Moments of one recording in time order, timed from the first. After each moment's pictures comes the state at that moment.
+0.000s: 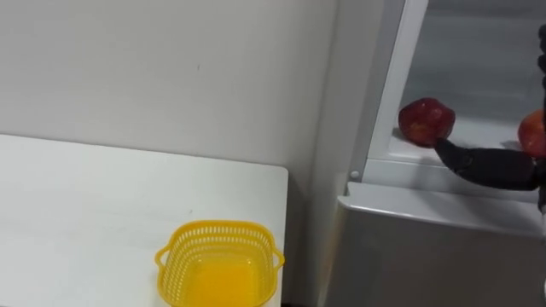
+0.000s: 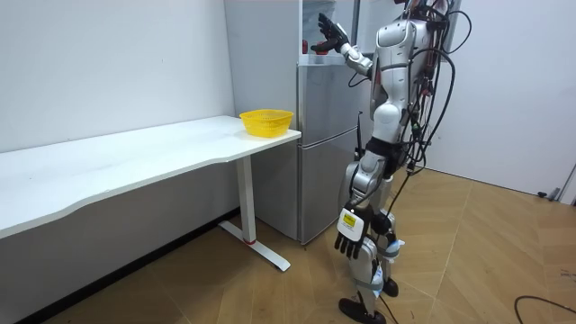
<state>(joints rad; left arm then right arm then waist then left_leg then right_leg) 0.26 0.25 0.10 1.15 0.30 0.05 -0.21 -0.36 -0.43 -0.16 0.04 -0.13 -0.10 -0.30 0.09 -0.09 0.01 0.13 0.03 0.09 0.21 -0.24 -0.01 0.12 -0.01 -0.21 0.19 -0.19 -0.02</state>
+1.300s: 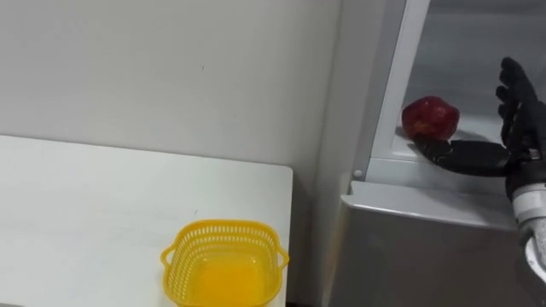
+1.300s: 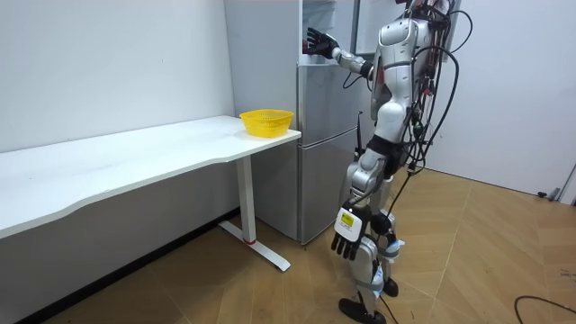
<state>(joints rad) 0.28 0.26 0.09 1.05 0.30 0.10 -0.20 -0.50 -0.49 -0.08 0.23 0.15 -0.03 -0.27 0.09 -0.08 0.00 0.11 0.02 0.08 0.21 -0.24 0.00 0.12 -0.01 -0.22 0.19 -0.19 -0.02</state>
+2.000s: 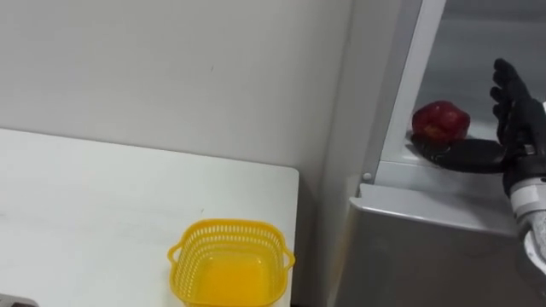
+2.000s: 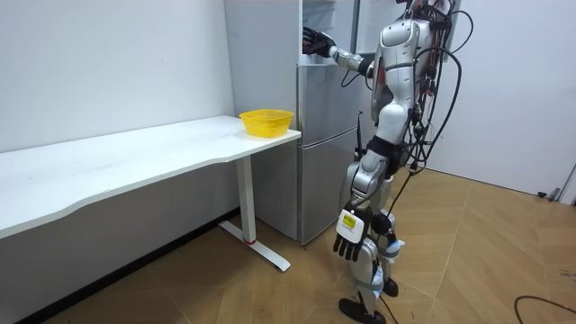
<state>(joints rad) 0.27 0.27 0.09 1.05 0.30 0.12 -0.20 -0.54 -0.51 -0.05 0.28 0.19 -0.02 -0.27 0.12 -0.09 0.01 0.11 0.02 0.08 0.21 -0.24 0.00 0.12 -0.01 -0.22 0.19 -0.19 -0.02</state>
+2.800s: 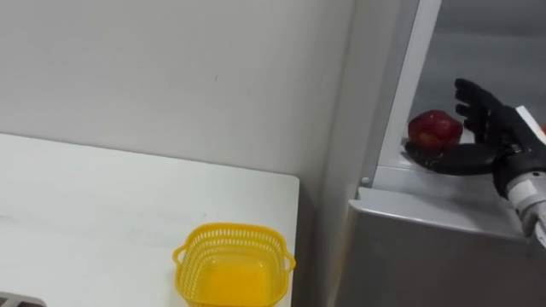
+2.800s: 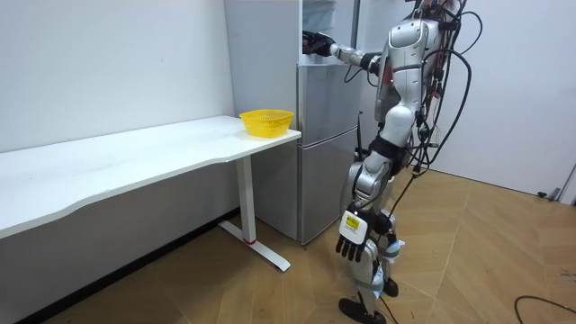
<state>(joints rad) 0.27 0.27 0.07 1.02 0.29 0.18 -0.21 -0.64 -0.59 -0.01 0.49 0.23 0.01 0.00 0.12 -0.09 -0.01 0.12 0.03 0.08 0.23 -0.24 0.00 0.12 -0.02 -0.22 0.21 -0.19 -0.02</state>
